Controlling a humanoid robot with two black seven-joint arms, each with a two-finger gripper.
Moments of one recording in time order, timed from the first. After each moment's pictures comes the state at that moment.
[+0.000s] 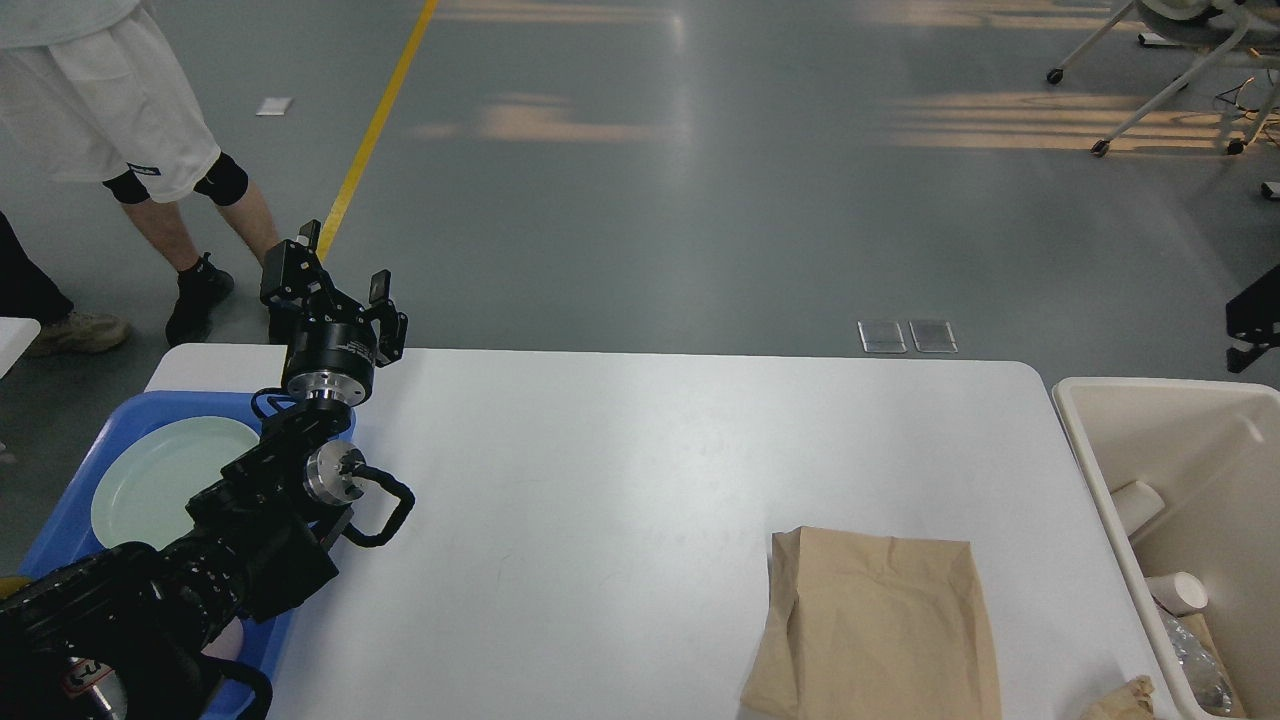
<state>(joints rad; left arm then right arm) -0.84 0.02 -0.55 -0.18 -0.16 -0.28 -0.71 1.95 -0.60 -1.66 0.88 -0.38 0.96 0.33</state>
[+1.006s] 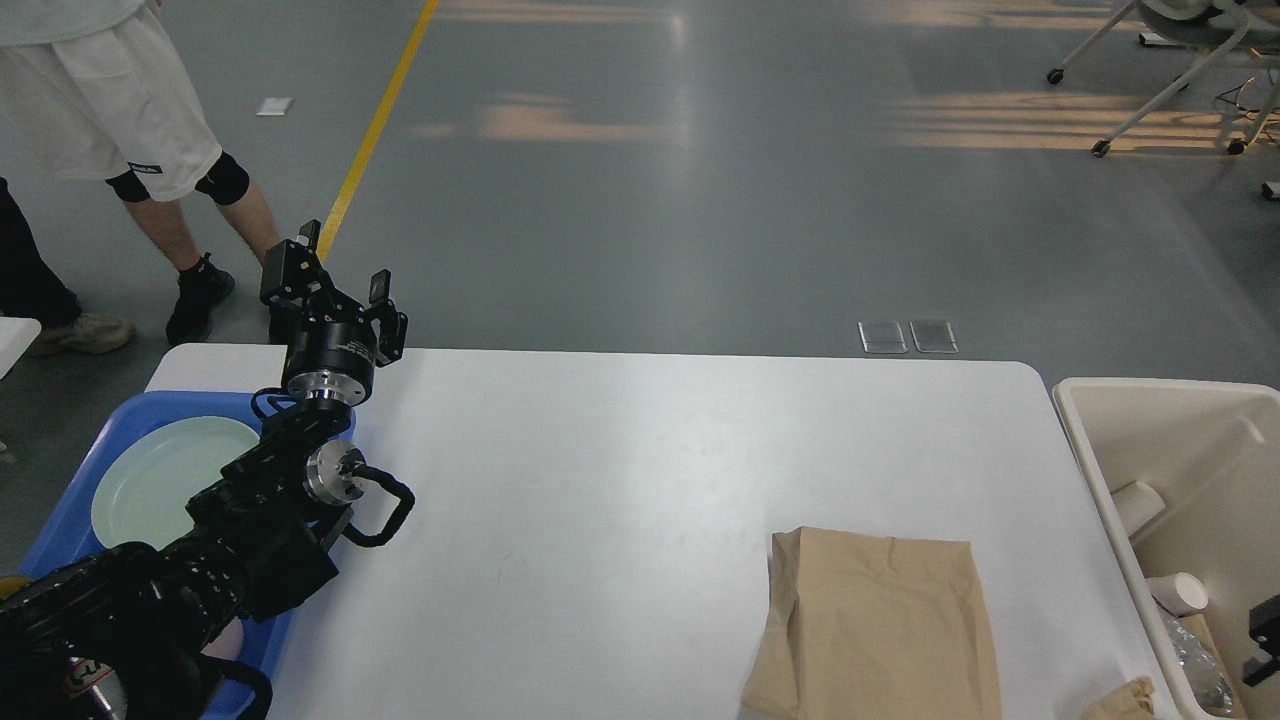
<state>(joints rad) -0.84 0.02 -0.55 -0.18 -0.16 -0.28 -0.71 1.37 -0.85 -1.39 0.89 -0.36 0.96 0.33</state>
